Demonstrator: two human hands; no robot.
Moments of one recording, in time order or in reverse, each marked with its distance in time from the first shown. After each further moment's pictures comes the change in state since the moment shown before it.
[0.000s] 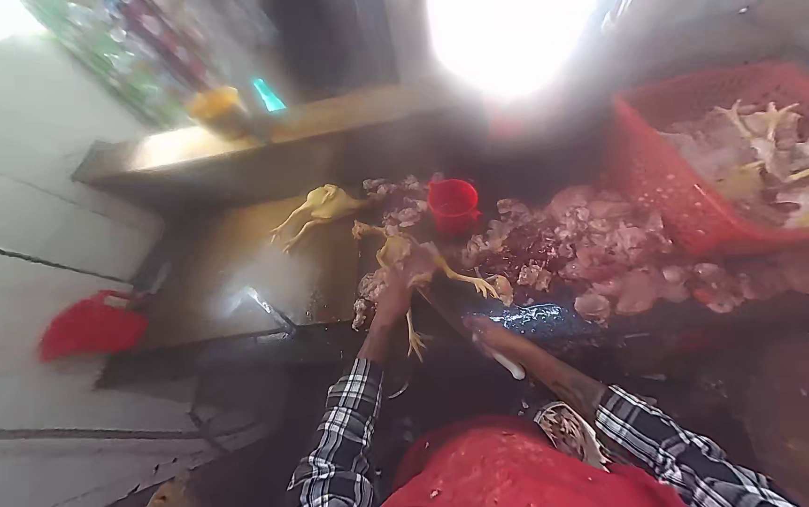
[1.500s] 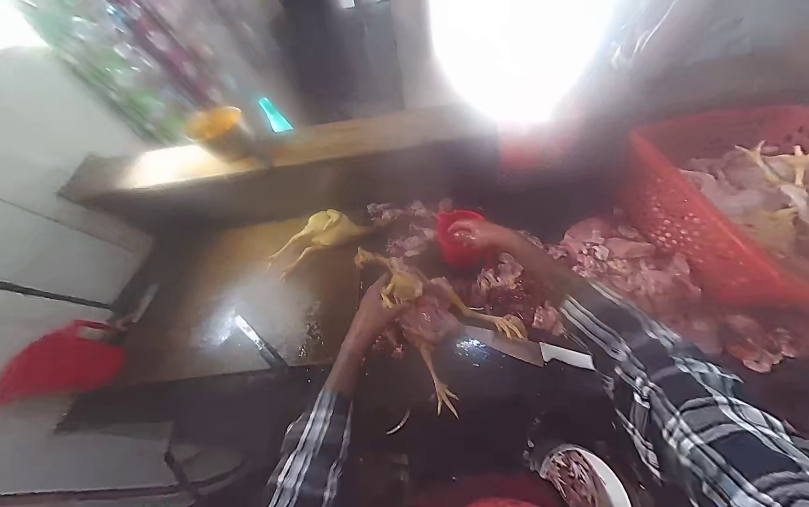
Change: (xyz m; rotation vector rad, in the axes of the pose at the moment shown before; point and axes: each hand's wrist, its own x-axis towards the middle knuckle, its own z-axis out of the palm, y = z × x) left_hand 0.038 -0.023 -0.078 -0.254 0.166 0.216; right_hand 0.138 -0.251 -0.177 -0.879 0.225 -0.533
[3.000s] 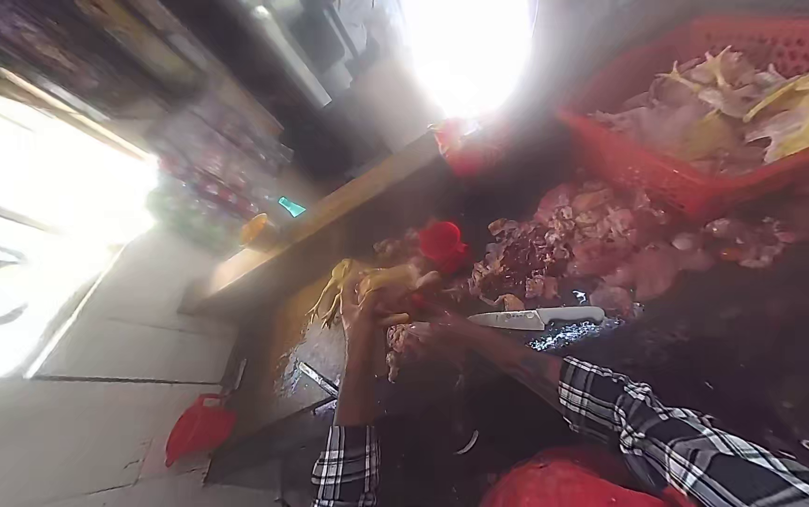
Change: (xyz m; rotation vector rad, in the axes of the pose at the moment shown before) left_hand -0.087 0.177 -0.039 -0.565 0.429 0.191; right_hand -0.140 -0.145 0.171 1.277 0.186 -0.235
